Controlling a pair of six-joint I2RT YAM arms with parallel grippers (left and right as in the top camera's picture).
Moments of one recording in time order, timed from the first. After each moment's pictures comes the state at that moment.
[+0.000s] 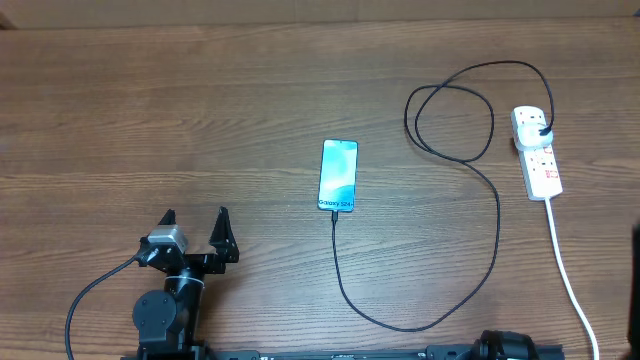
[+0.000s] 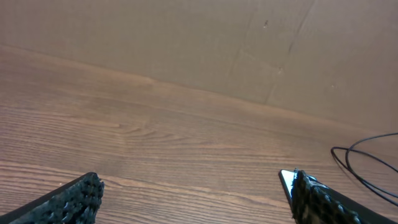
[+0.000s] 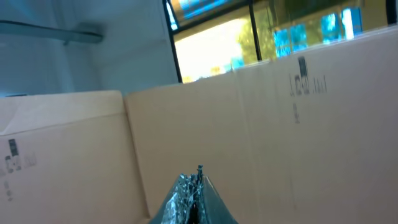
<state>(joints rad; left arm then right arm) 0.04 0.02 0.01 -0.07 0.11 -0.27 -0.12 0.72 1.86 -0.73 -0.56 0.44</state>
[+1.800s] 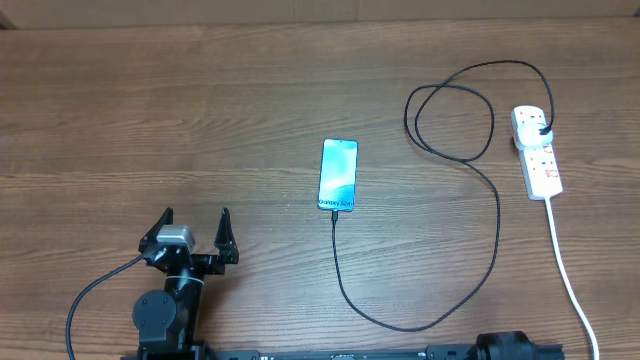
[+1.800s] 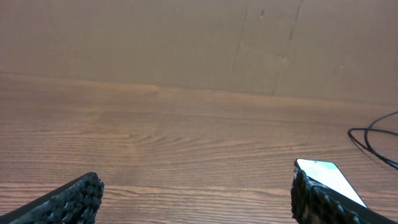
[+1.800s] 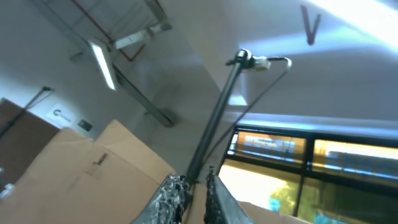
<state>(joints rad) 0.04 0.02 0.01 -0.07 0.12 -0.13 0.07 0.01 1.47 -0.37 -0.59 0.23</state>
